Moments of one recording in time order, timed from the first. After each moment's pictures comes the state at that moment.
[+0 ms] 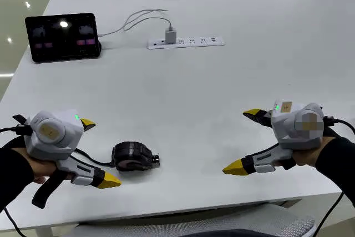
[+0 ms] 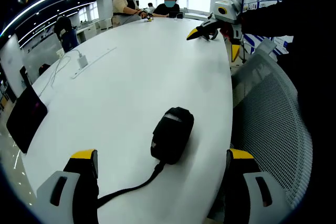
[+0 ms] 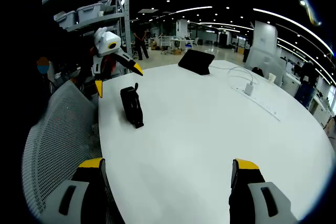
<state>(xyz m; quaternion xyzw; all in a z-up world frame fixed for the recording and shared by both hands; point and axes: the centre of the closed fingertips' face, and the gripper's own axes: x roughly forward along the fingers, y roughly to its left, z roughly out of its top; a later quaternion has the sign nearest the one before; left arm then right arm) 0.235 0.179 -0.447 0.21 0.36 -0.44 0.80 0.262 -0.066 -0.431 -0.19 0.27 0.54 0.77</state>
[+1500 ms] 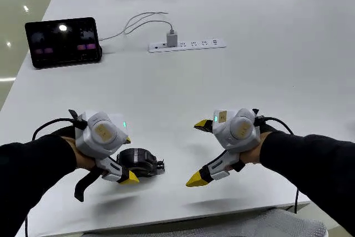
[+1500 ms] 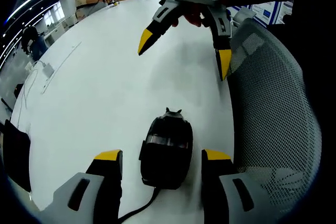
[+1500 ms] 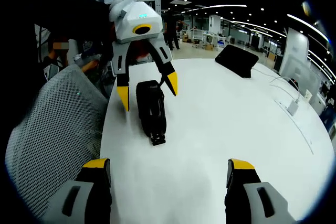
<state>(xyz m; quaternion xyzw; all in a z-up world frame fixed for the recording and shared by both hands) 0.244 0.144 -0.486 0.30 0.39 -0.51 0.70 0.251 0.040 -0.480 -0.24 0.28 0.63 0.68</state>
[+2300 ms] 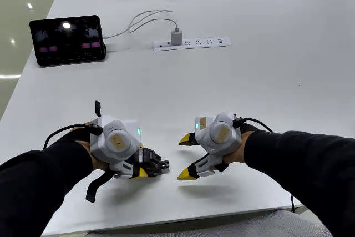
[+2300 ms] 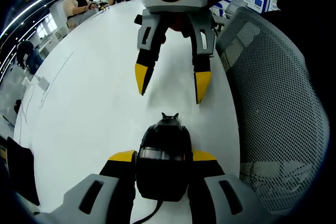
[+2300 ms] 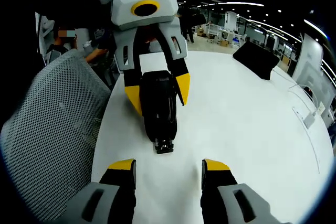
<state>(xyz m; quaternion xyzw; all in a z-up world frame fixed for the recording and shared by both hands) 0.246 0.132 -0.494 0.34 0.36 -0.52 0.69 0.245 0.074 -0.507 -0.28 0.28 0.66 0.64</state>
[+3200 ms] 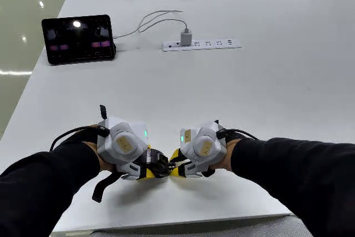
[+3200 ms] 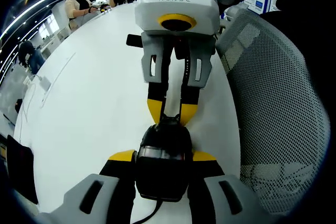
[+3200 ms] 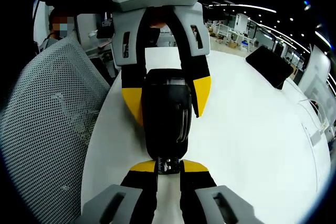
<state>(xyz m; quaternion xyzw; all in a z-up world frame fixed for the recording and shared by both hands) 0.246 0.131 -0.493 0.33 0.36 -0.52 0.70 0.238 0.104 -0.522 -0.31 0.27 0.67 0.61</state>
